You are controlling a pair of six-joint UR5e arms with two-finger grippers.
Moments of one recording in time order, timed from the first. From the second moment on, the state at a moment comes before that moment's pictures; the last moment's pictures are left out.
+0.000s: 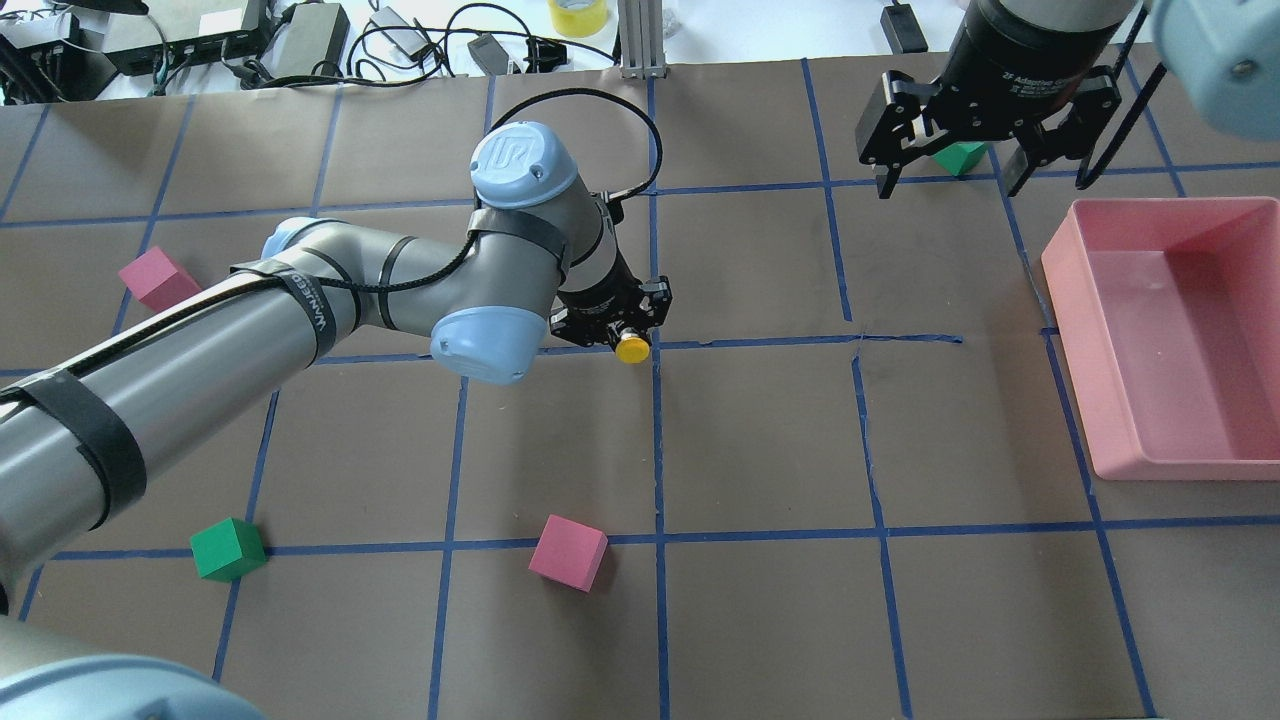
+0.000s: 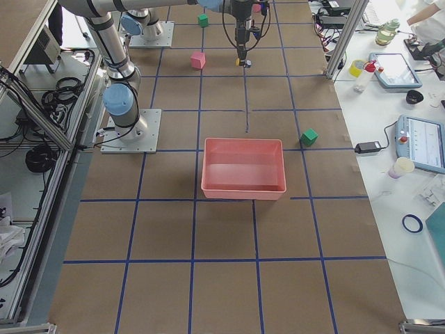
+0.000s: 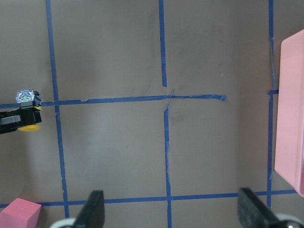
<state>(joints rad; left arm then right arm) -1.84 -1.99 -1.77 -0.92 1.32 -0.51 1.60 -1.57 1.48 -1.53 -1.58 0.07</state>
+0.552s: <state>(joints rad) -1.77 -1.99 -1.77 -1.08 1.06 -0.90 1.60 -1.57 1.49 -1.52 -1.58 0.07</state>
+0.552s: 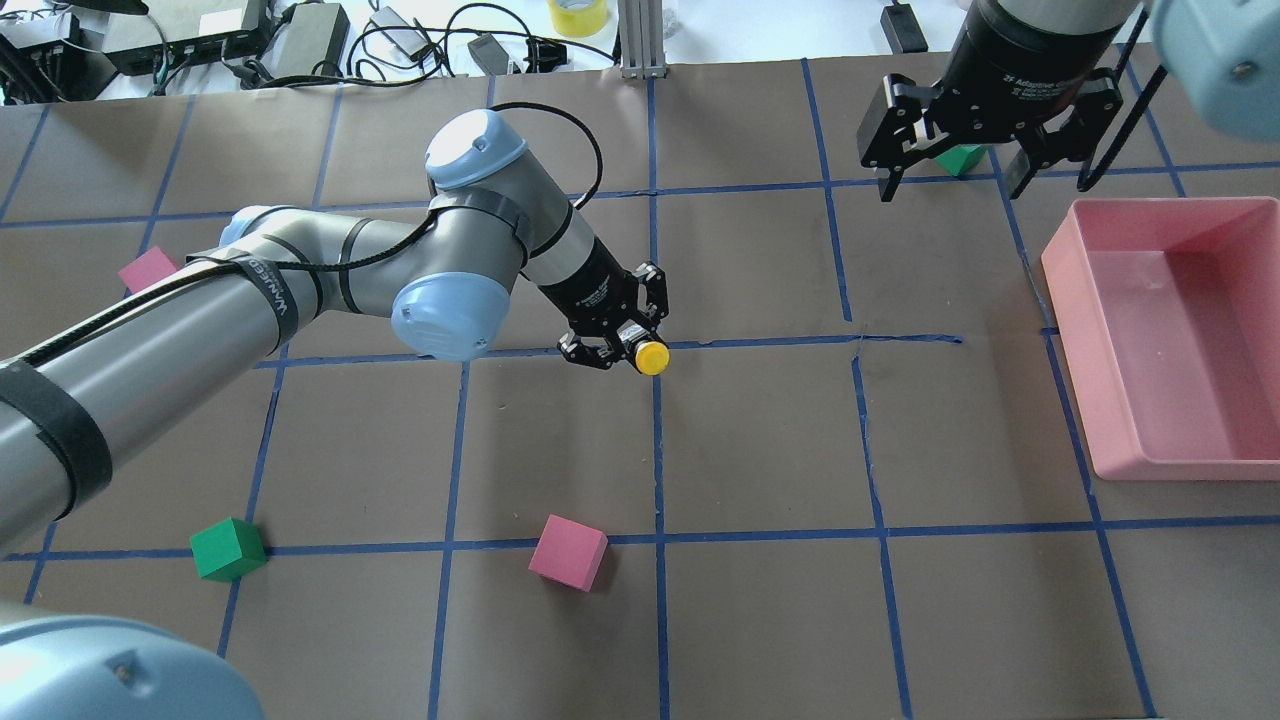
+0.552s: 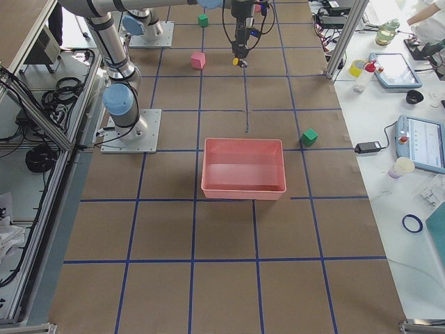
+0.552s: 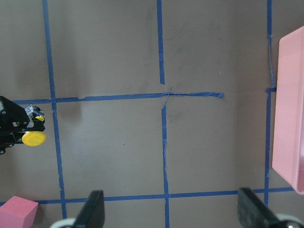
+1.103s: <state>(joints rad) -1.68 -2.01 -1.86 -1.12 0.76 -1.07 1.60 -1.57 1.50 -1.51 -1.59 0.06</state>
